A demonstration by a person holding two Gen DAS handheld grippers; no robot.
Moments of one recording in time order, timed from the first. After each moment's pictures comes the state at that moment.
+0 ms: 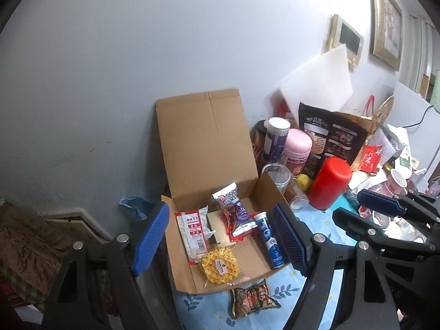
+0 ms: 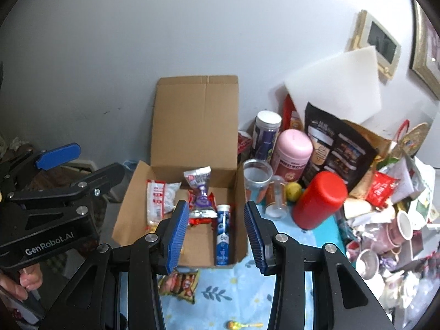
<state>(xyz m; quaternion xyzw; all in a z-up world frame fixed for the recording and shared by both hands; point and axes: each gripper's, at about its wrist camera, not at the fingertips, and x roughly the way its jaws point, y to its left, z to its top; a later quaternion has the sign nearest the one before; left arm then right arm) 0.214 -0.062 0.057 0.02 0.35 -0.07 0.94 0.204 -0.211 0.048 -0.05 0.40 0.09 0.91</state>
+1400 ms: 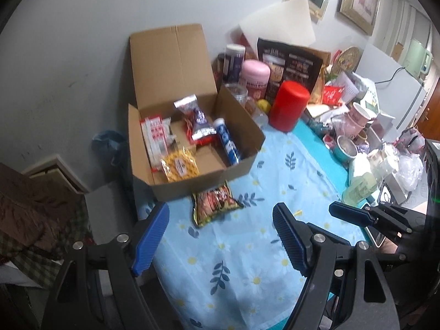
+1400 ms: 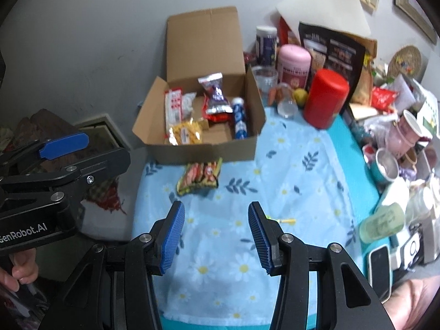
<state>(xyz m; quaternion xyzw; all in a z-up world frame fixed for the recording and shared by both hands) 0.085 -0.078 -0.025 0.01 0.45 -0.14 0.88 0.058 -0.227 -0.044 0.00 0.50 0.10 0.86</state>
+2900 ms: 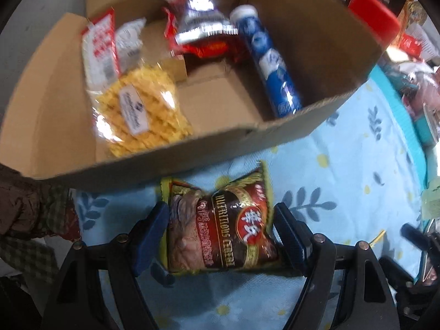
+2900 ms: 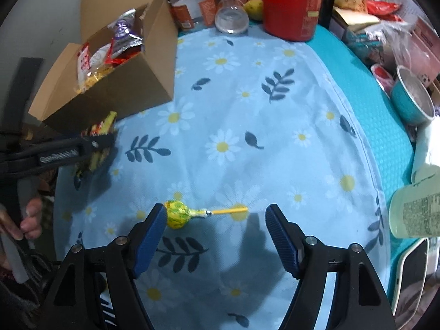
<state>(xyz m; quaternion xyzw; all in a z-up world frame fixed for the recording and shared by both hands) 0.224 -0.134 -0.228 0.04 0.60 -0.06 0.80 0.124 -0.337 -0.207 0.06 0.58 0.06 0.81</state>
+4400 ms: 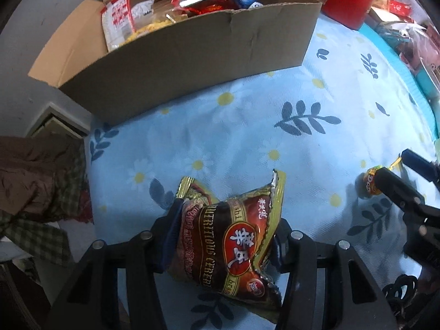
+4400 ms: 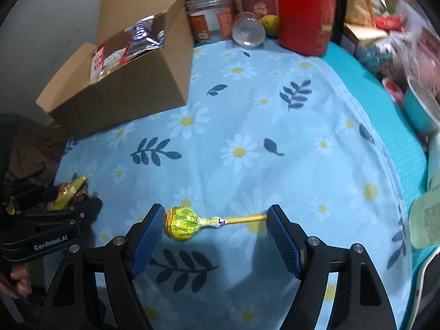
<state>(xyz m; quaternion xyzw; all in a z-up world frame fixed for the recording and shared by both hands) 0.140 -0.136 -0.244 0.09 0.59 -0.03 0.80 0.112 -0.322 -0.230 0.04 0.52 0.09 0.85</state>
